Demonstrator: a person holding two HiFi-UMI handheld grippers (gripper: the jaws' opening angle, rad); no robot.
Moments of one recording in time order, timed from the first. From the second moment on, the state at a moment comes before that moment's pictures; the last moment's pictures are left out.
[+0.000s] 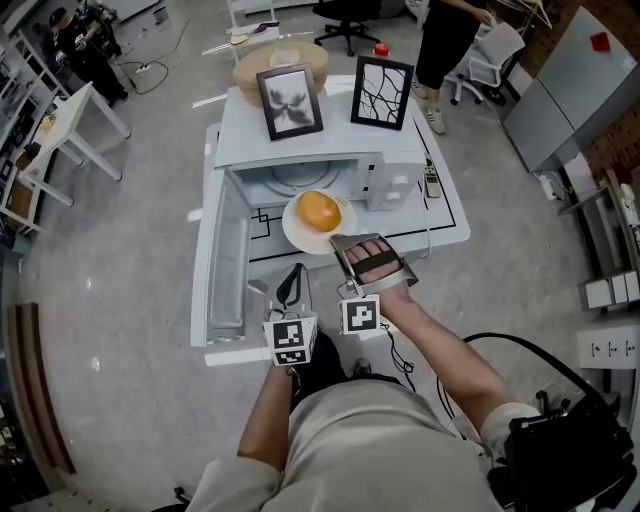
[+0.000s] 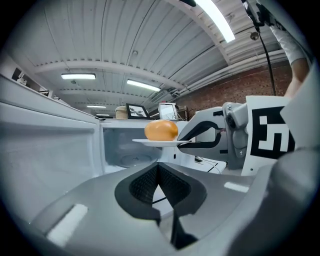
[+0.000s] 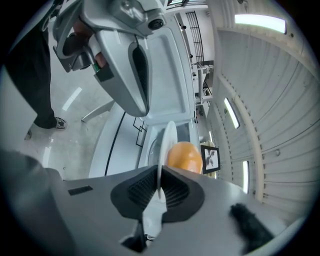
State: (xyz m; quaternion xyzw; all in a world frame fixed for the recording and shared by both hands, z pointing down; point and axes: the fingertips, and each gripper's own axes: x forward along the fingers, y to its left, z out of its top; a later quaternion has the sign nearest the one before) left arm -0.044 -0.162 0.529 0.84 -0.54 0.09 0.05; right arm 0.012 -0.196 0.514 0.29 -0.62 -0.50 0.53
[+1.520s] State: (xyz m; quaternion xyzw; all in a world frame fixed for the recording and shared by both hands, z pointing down) left arm -0.076 -0.279 0.594 0.82 -0.57 0.09 0.04; right arm -0.014 -0.332 0.599 0.28 -0.61 -0.48 0.57
